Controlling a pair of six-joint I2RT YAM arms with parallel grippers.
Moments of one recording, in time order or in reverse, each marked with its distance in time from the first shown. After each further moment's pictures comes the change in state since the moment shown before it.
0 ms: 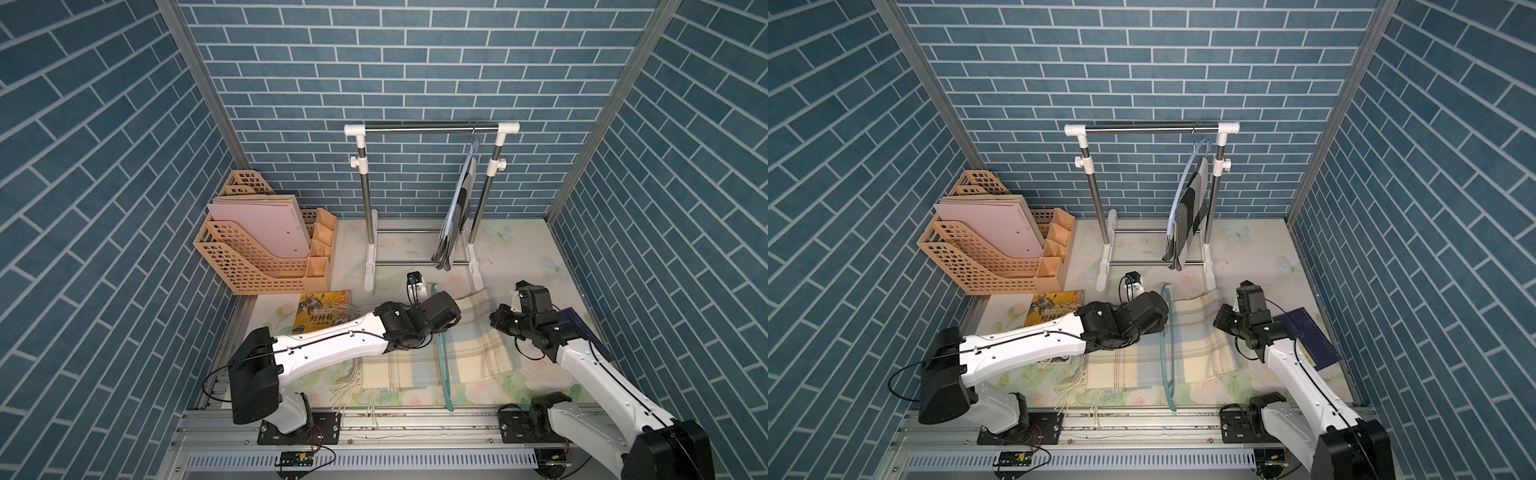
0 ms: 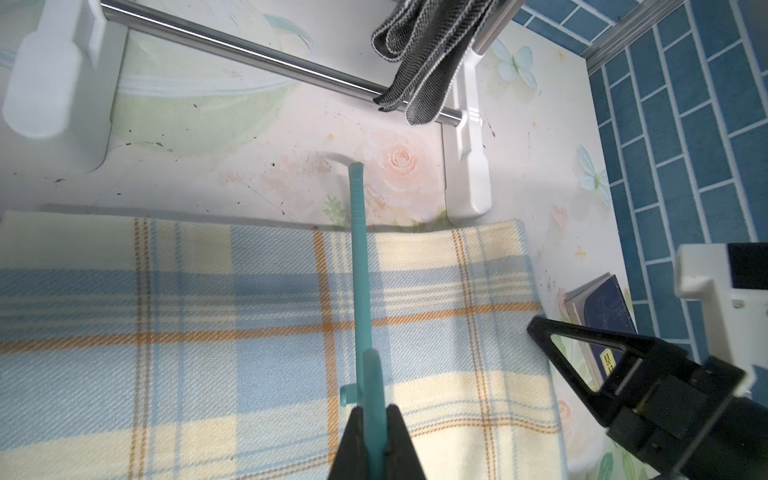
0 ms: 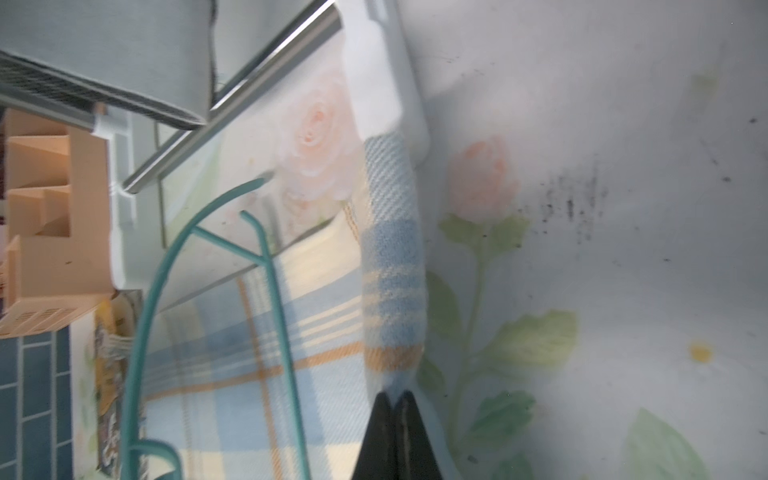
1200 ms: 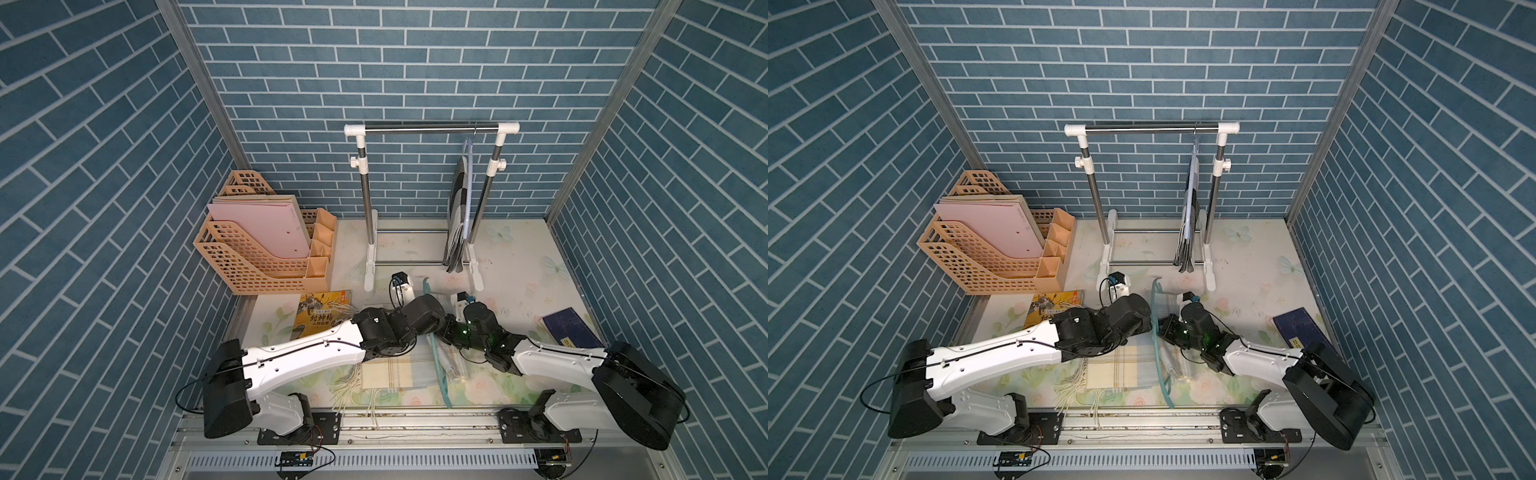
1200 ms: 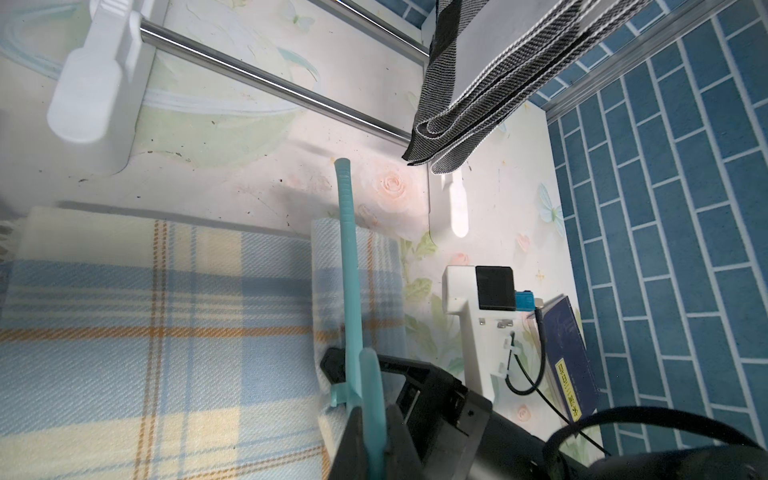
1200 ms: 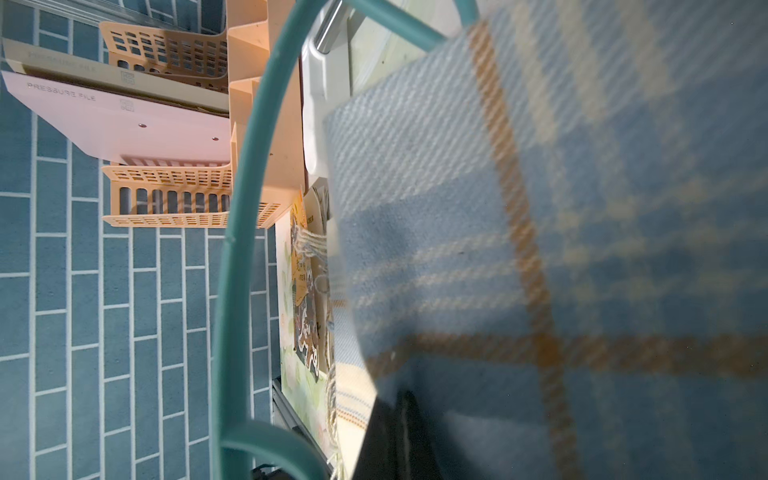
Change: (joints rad) left arm 0.000 -0.152 -0.114 0.060 -0.013 -0.042; right arm 0.517 0.370 -0.154 0.851 -0.020 0.540
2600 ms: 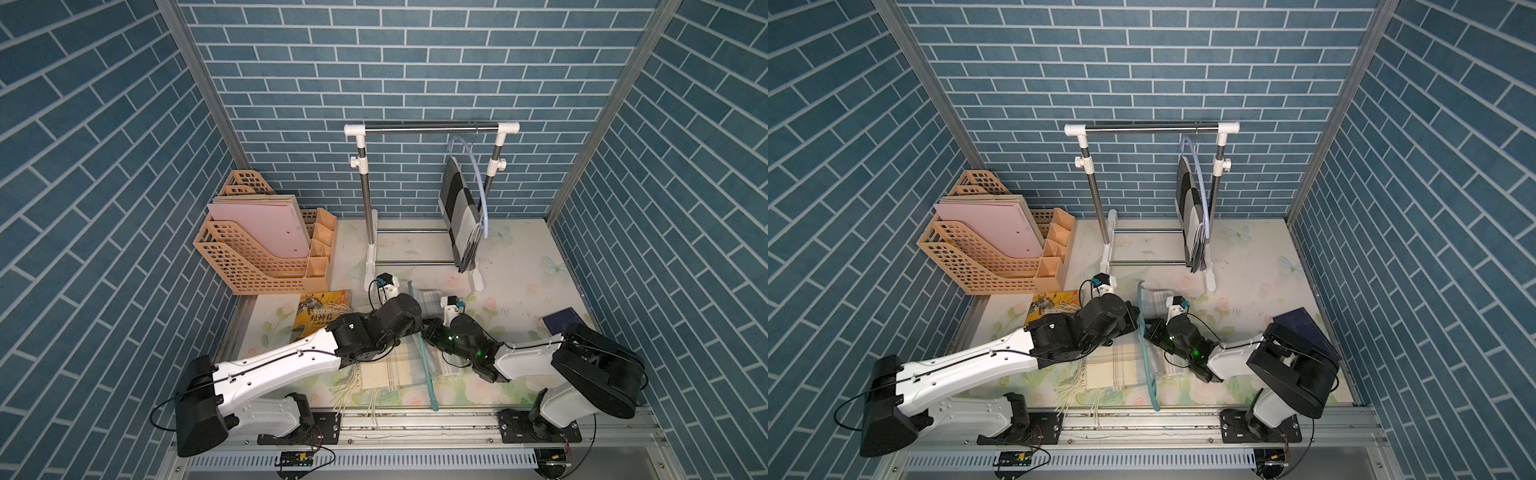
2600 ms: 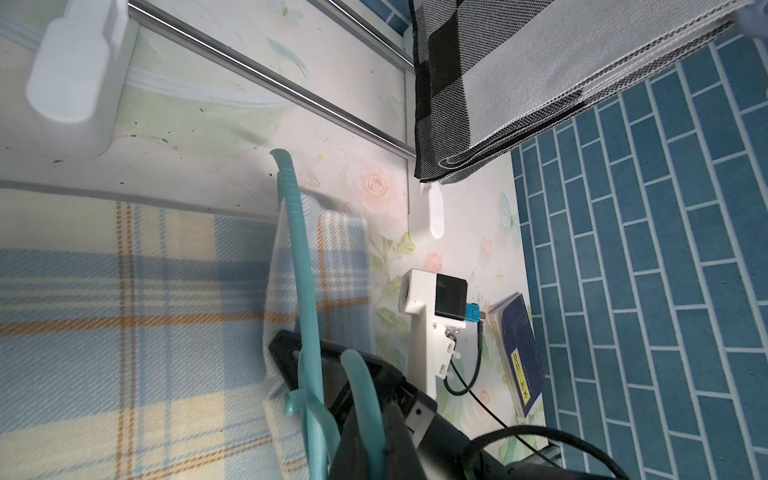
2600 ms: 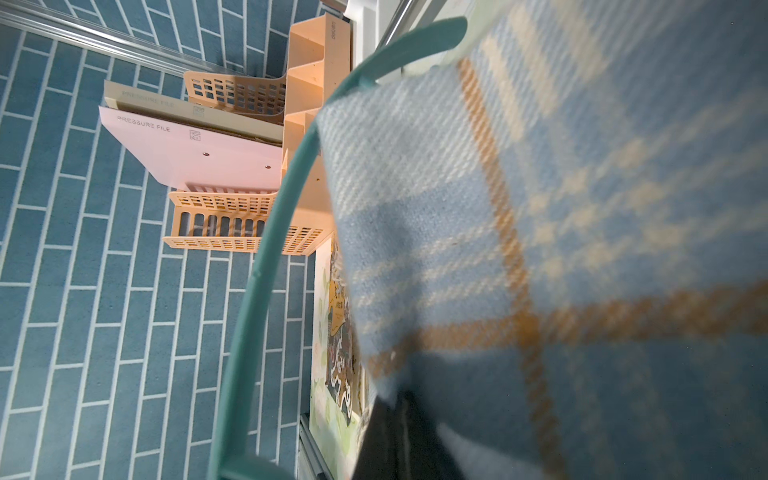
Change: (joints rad) left arm 0.058 -0.164 -0.153 0.117 0.107 -0.001; right arm 0.158 0.212 -0.019 0.395 0.203 0.111
